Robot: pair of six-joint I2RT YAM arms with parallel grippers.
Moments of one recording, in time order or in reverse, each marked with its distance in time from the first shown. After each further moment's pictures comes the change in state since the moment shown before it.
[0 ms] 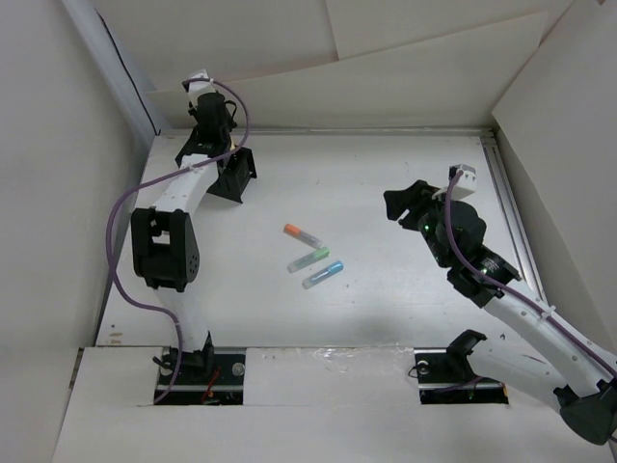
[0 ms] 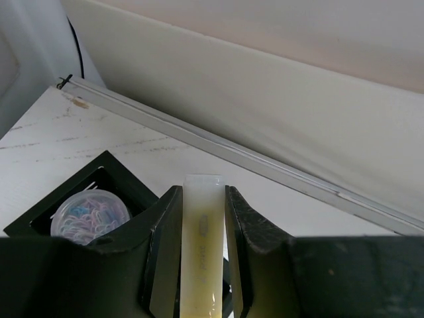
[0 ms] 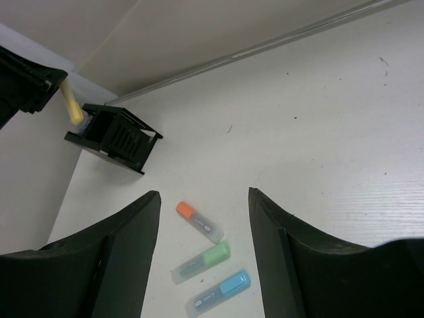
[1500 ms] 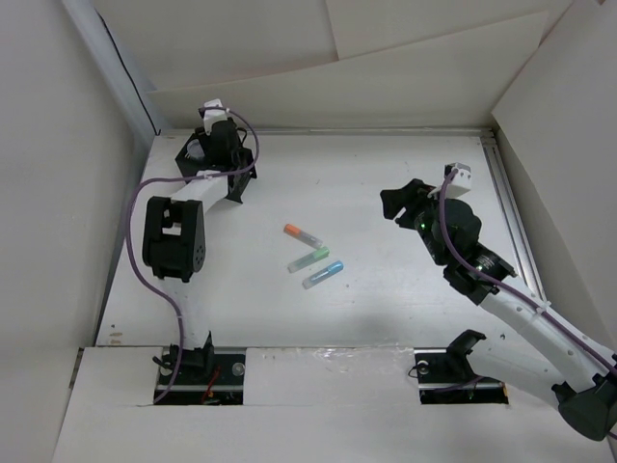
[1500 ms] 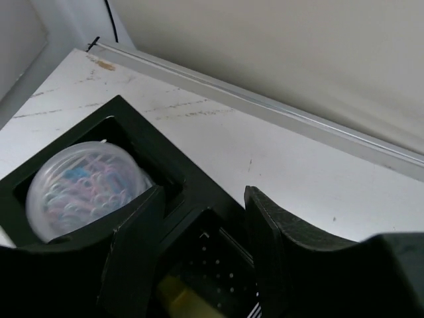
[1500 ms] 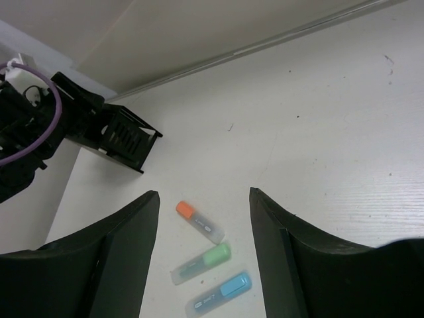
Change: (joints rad) left arm -0.014 0.116 -0.182 0.243 -0.101 0.117; right arm 0.000 0.031 0.000 0.023 -0.008 -0.001
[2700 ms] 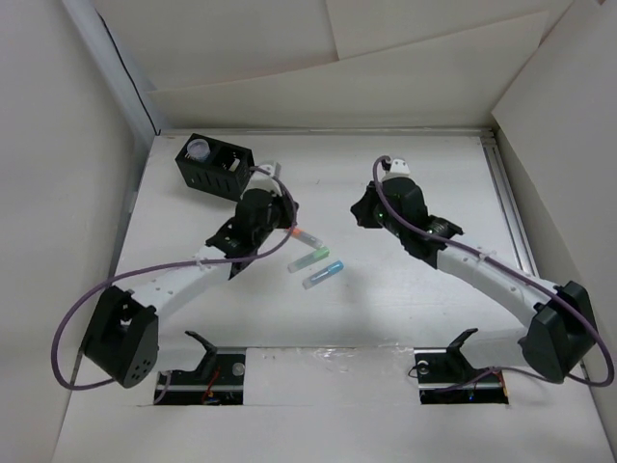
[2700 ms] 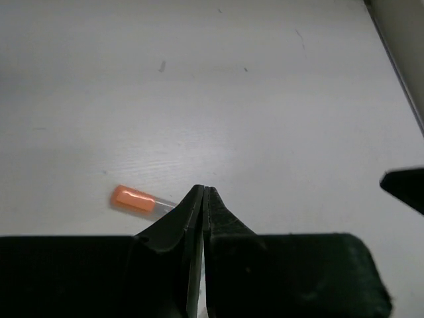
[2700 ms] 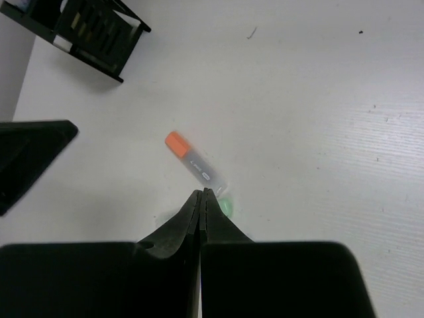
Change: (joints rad) left arm -0.383 -0.758 -0.657 -0.132 0.345 -0.270; right arm 0.001 0.389 0.134 -0.031 -0.249 -0.034
